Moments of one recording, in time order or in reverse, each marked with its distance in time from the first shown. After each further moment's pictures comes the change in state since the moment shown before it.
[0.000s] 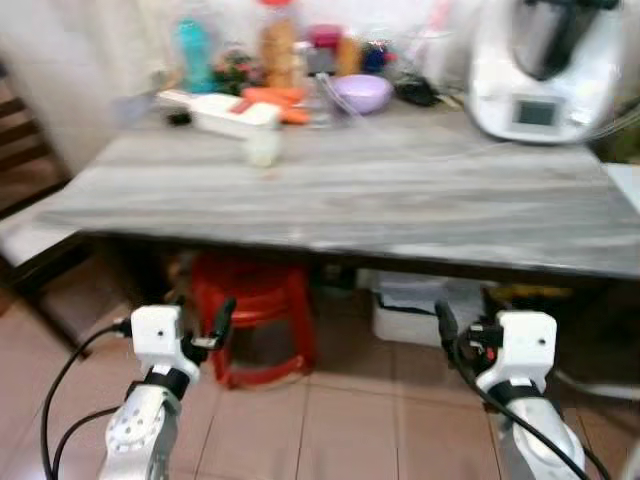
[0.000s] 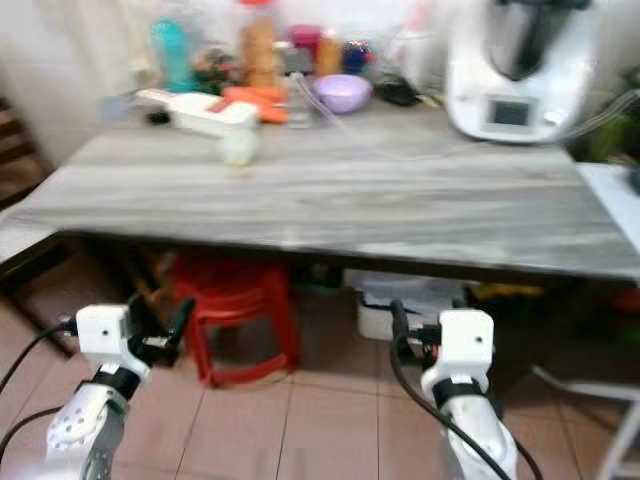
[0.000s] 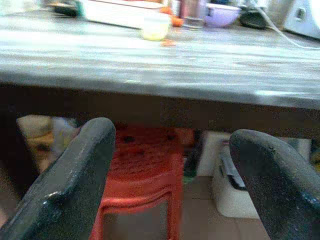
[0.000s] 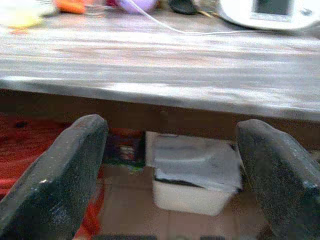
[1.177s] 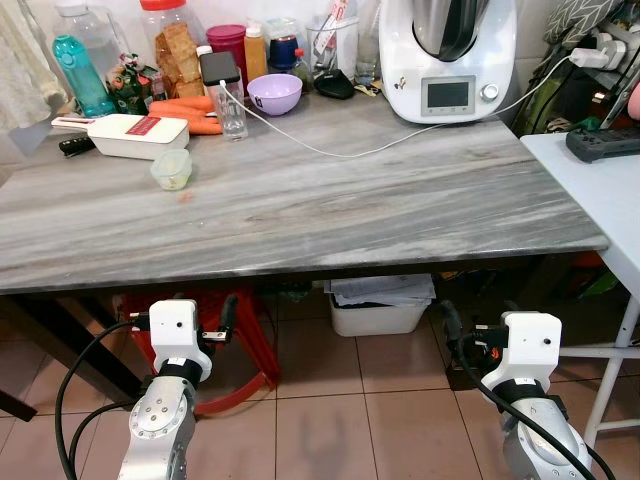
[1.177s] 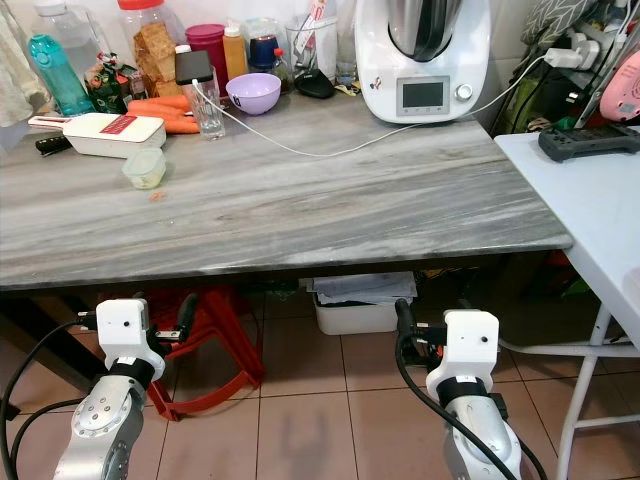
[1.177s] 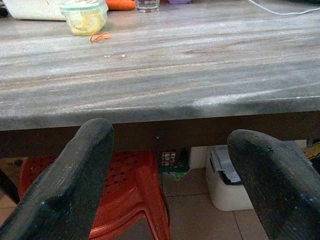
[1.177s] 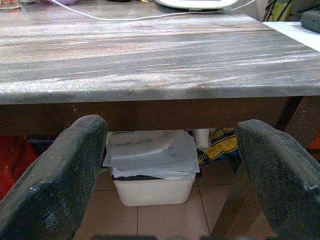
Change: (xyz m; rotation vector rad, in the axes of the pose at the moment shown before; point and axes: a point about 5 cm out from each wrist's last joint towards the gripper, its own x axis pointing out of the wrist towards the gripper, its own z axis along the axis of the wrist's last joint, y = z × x) left arm 0.012 -0.004 -0.003 0.088 0.046 0.126; right arm 0.001 -0.002 -0.001 0.009 0.002 -0.008
